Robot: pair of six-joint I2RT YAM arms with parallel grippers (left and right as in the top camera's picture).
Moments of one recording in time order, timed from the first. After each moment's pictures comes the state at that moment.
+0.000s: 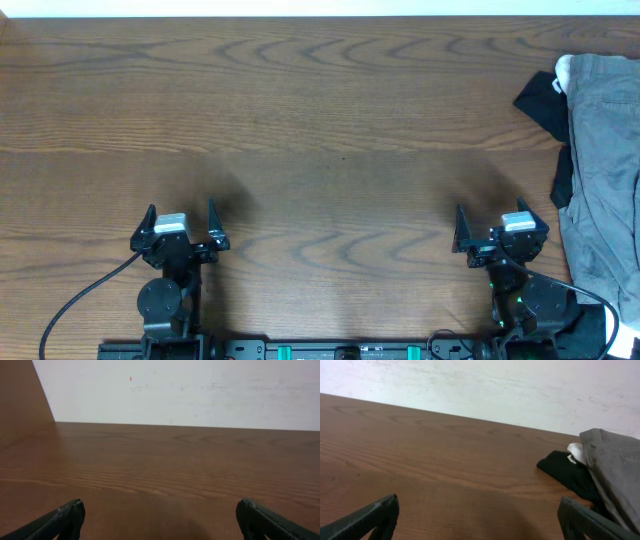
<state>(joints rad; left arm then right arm) 0.04 0.01 0.02 -0.11 -0.06 -0.02 0.06 0.02 0.04 -0.14 -0.03 -0.08</state>
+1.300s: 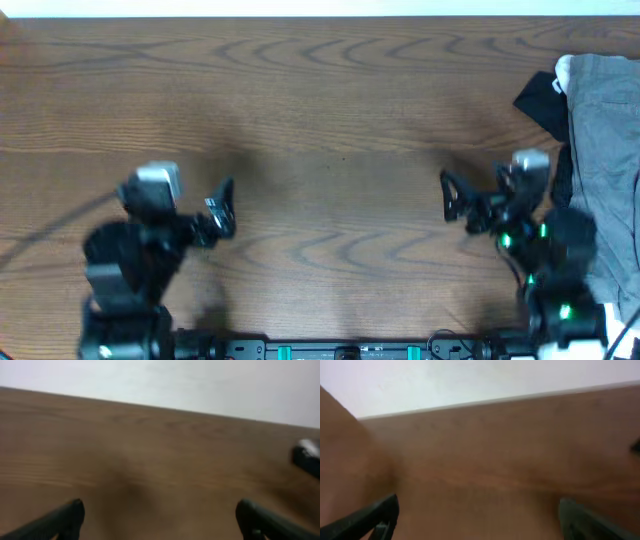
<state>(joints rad) 0.05 0.65 0.85 -0.64 0.24 -0.15 0.06 0.74 0.63 -0.30 -0.30 0.26</state>
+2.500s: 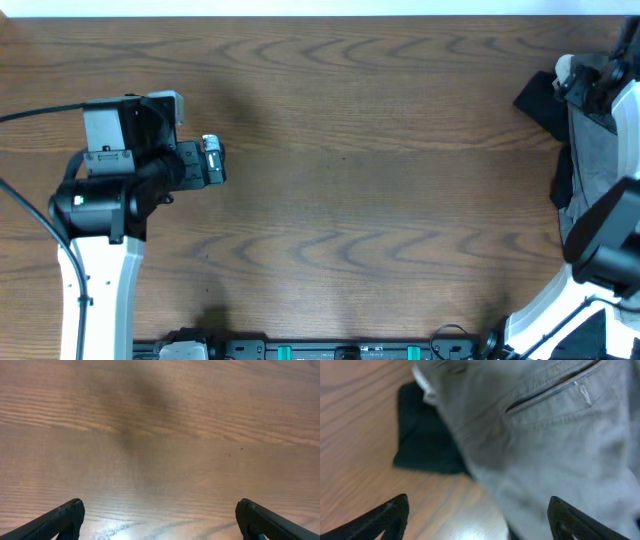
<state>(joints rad) 0.05 1.18 1.27 -1.03 0.18 -0.08 -0.37 2.03 1.74 -0.81 0.15 0.31</state>
